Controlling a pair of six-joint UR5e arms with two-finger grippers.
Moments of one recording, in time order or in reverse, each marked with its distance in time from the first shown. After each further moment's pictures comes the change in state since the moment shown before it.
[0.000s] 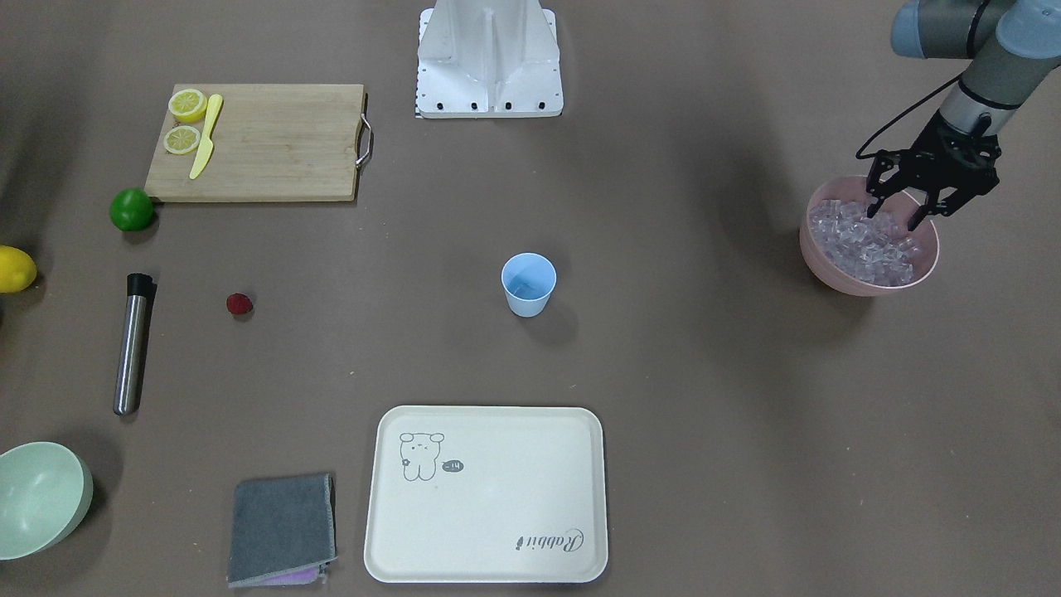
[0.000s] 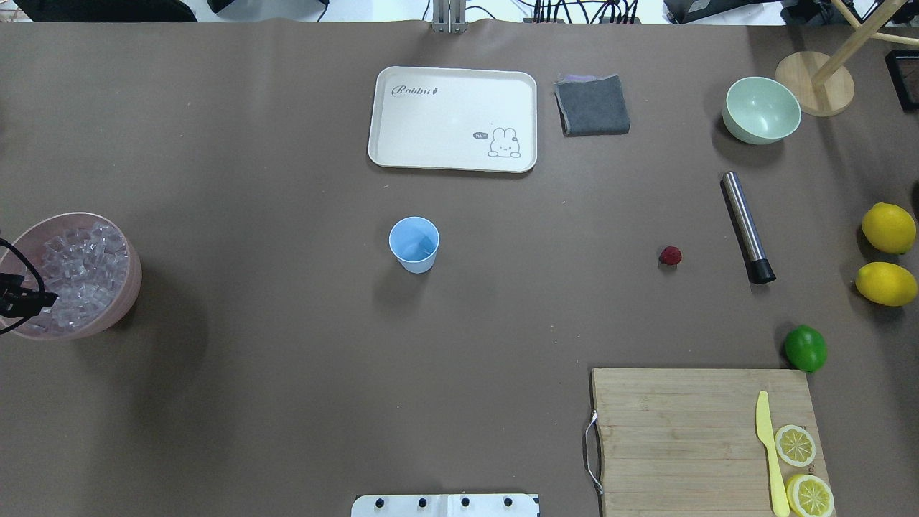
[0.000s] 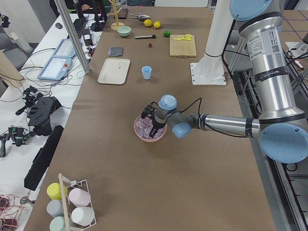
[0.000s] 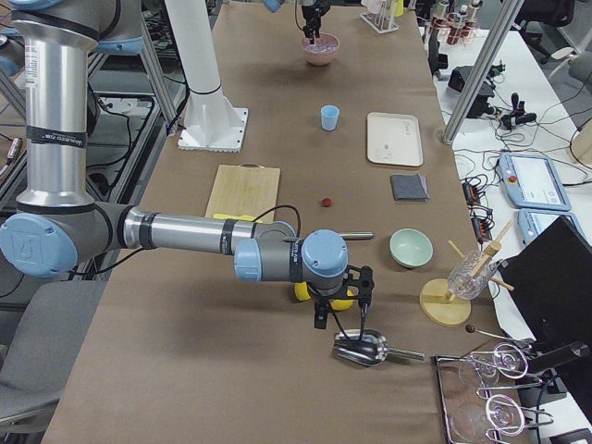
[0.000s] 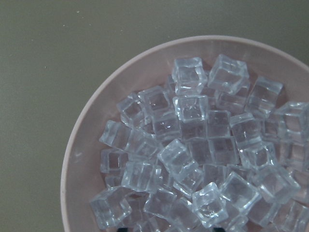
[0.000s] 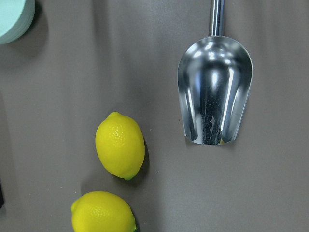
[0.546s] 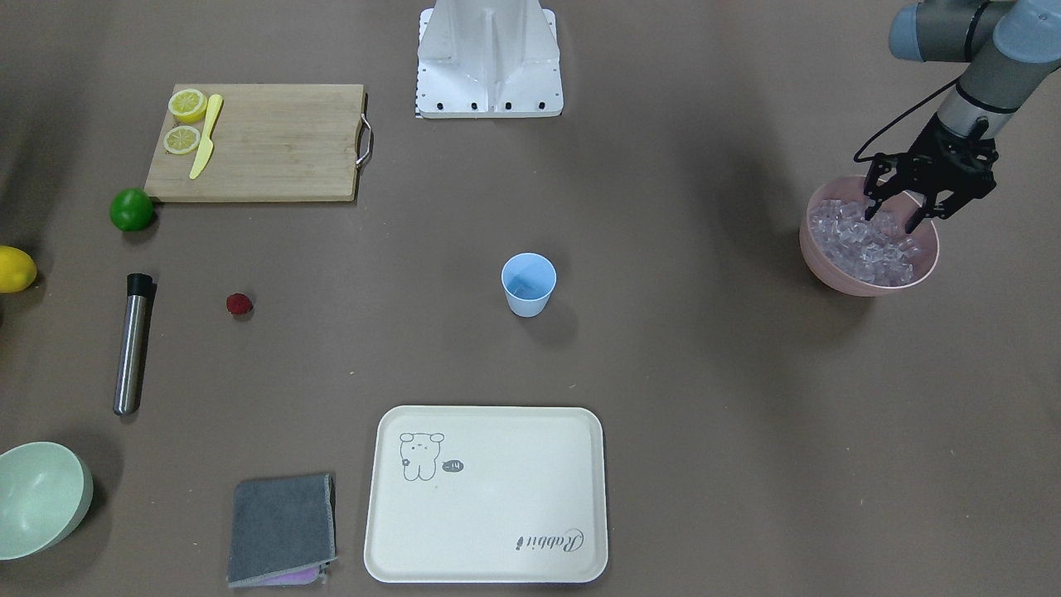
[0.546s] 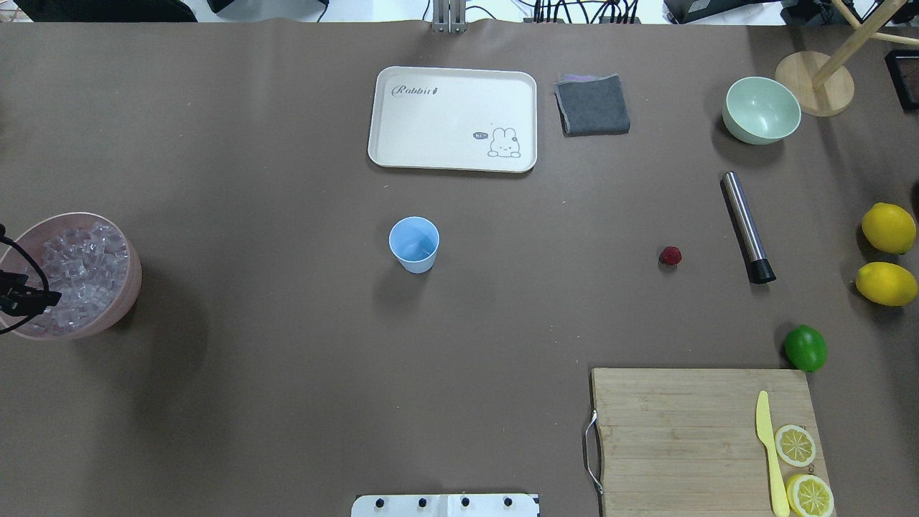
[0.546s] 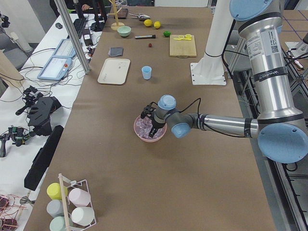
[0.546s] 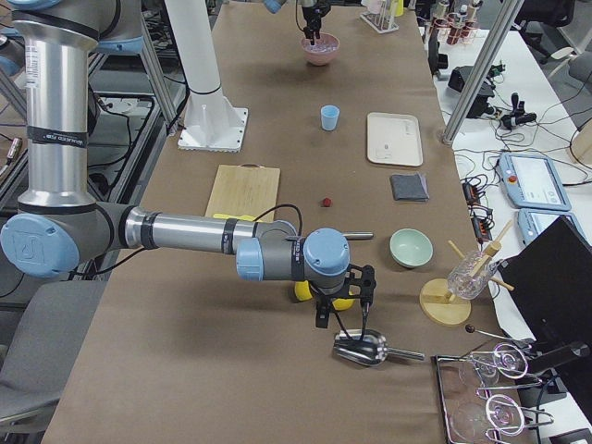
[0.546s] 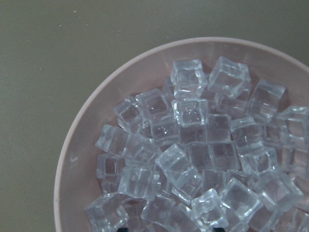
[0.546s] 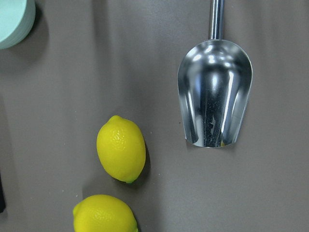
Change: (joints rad) left arm 0.004 -0.009 0.008 0.000 0.000 -0.005; right arm 0.000 0.007 -0.002 0.001 -0.001 0.014
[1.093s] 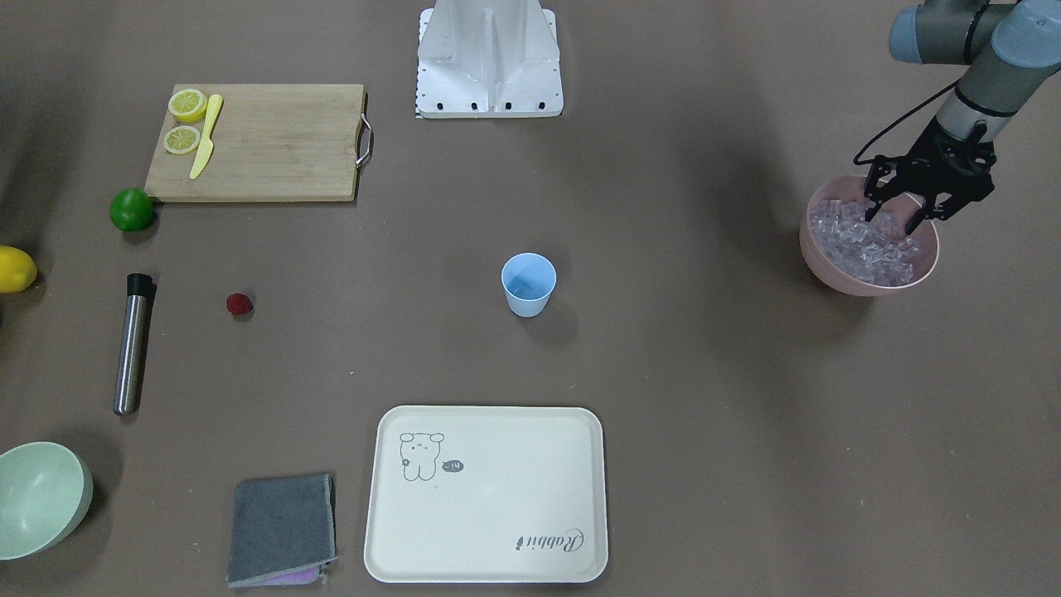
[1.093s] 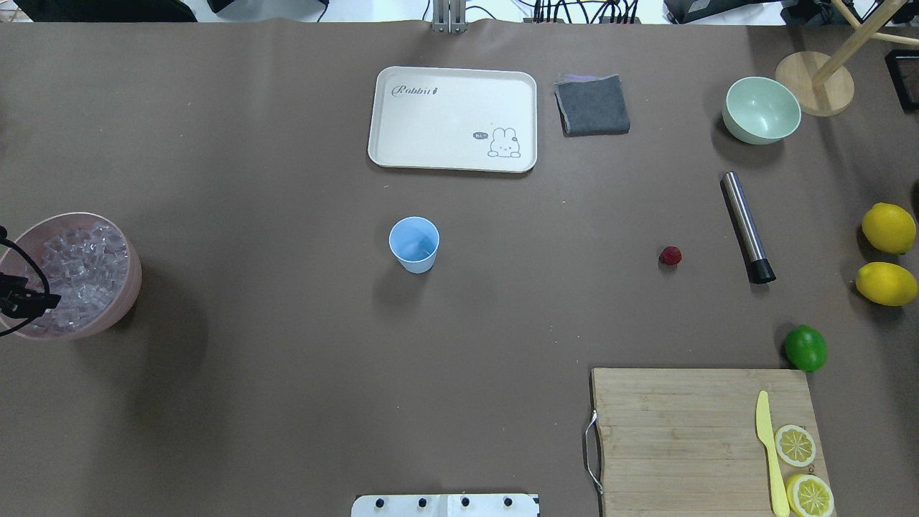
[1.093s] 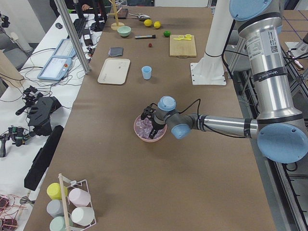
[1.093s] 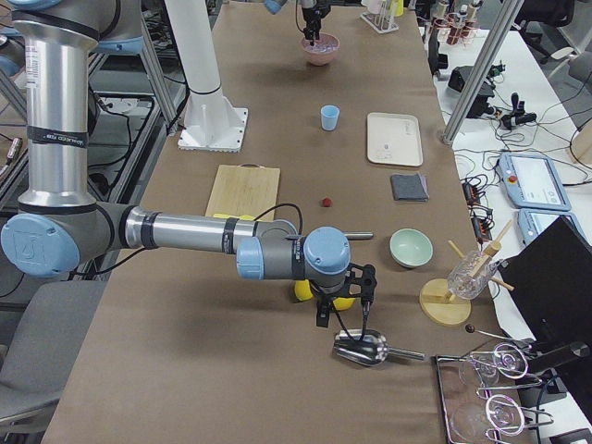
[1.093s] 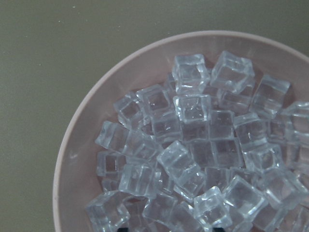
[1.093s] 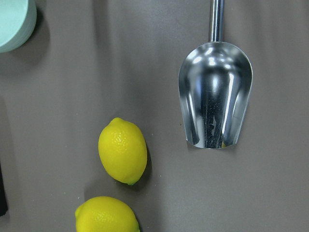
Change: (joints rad) left arm 0.003 -0.001 0.014 0.000 -0.003 0.005; right arm 0.000 0.001 0.003 0.001 0.000 0.007
